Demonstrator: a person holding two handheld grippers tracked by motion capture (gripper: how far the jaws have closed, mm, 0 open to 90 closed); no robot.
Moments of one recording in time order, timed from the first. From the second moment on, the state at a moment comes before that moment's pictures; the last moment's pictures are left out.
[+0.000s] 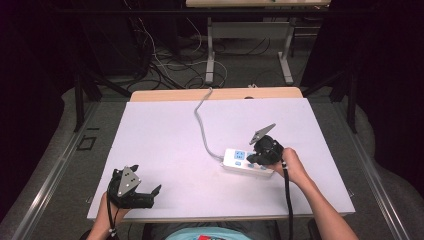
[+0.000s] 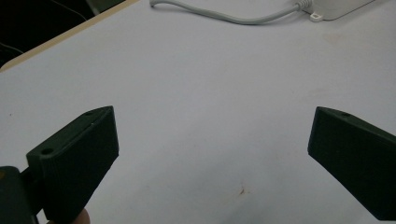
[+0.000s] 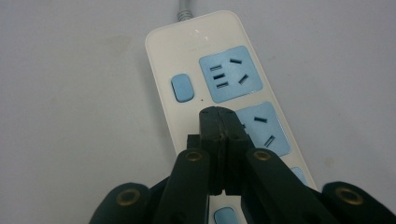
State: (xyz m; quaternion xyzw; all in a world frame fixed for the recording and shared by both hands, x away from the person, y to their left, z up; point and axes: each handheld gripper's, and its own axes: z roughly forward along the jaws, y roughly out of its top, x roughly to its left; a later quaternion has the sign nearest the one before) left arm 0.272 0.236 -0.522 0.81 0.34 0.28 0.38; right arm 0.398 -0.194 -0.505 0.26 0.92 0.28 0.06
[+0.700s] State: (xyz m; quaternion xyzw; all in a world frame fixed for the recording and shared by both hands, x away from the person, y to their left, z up) left arm 0.272 0.236 -0.522 0.82 0.34 0.28 0.38; right arm 0.398 -0.192 -0.512 0.26 0.92 0.27 0.06
